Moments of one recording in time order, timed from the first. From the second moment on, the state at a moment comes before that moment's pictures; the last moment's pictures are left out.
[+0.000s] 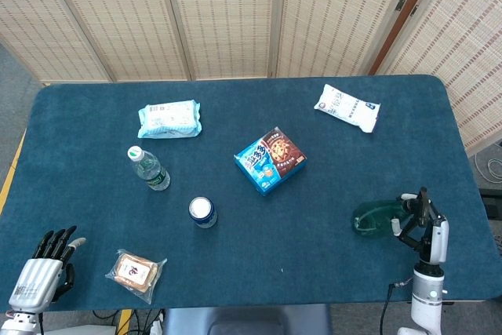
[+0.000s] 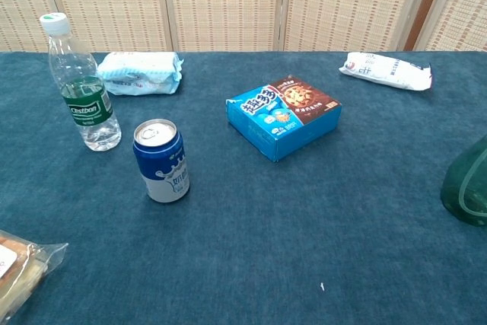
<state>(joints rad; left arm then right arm) -0.01 -1.31 0.10 -1.33 1.63 1.49 0.01 0.18 -2.04 0.20 -0.32 -1.45 1.80 1.37</state>
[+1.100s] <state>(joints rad) -0.01 -1.31 0.10 -1.33 1.63 1.49 0.01 0.17 -2.02 0.20 -0.33 -1.44 1.82 1.38</state>
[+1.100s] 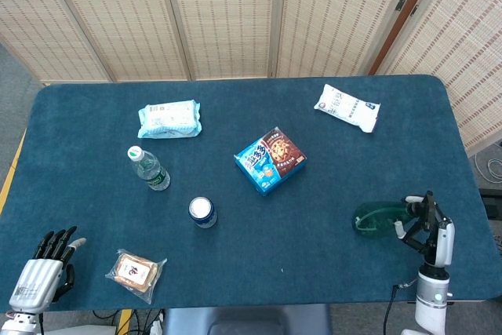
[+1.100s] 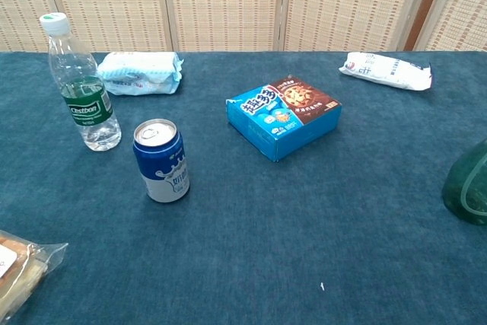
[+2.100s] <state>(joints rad) -0.01 -1.31 0.10 -1.33 1.63 1.48 0.02 0.16 -2.03 0.21 -0.32 -1.44 1.82 1.38</state>
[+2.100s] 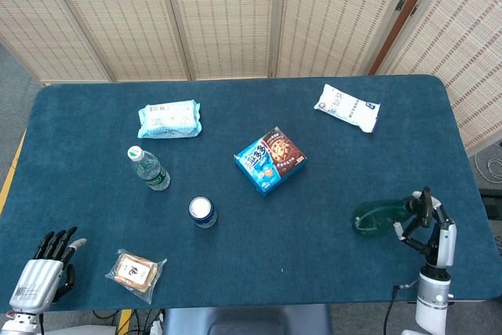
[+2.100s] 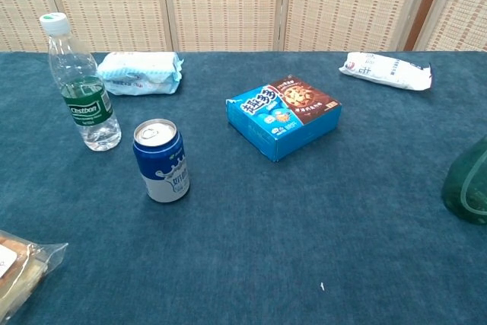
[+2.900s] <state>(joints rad) -0.01 -1.30 0.10 -1.35 1.63 1.49 0.03 0.15 -2.02 0.21 -0.32 -1.43 1.83 1.39</state>
